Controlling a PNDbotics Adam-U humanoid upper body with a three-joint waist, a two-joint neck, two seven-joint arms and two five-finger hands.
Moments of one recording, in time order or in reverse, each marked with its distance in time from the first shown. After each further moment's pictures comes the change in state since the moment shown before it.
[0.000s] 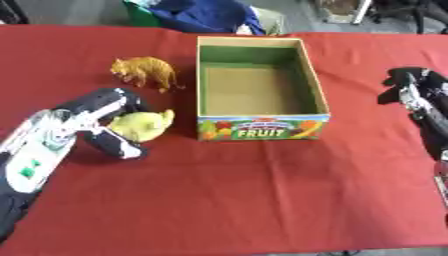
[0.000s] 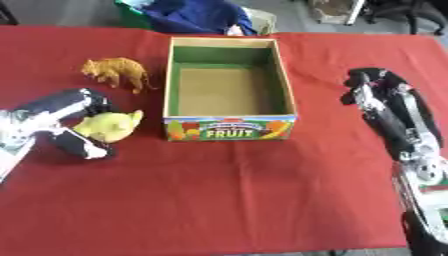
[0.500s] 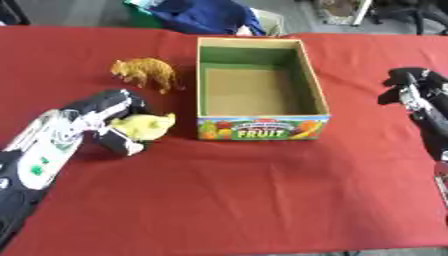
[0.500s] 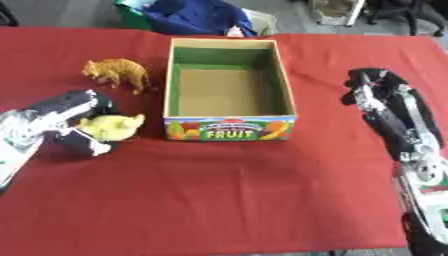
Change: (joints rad) left arm -0.007 -0.018 0.001 0.043 -0.017 0.008 0.060; right arm 0.000 0.000 0.001 0.000 0.000 0.000 0.000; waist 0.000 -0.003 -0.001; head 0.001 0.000
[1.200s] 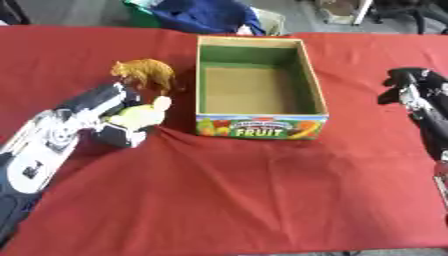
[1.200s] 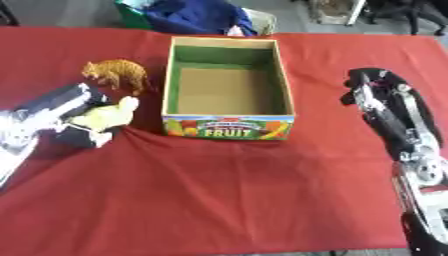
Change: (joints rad) left arm 0.026 0.030 0.011 -0.123 0.090 0.051 -0.014; right arm 0.000 0.000 0.000 0.000 0.000 0.000 0.000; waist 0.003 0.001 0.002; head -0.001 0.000
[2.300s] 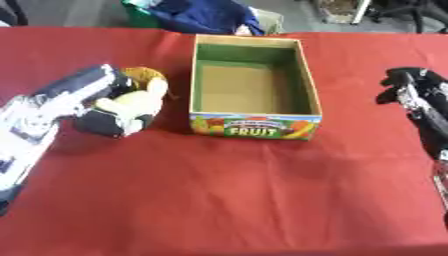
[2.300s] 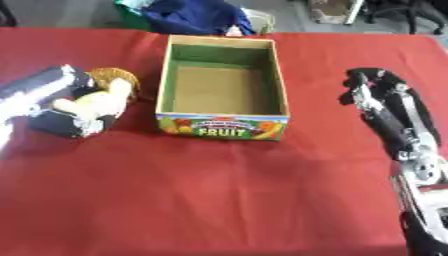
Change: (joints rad) left arm 0.015 0.049 0.046 -0.154 0.106 0.021 -0.053; right arm 0.000 0.000 0.000 0.000 0.000 0.000 0.000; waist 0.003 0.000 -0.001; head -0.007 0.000
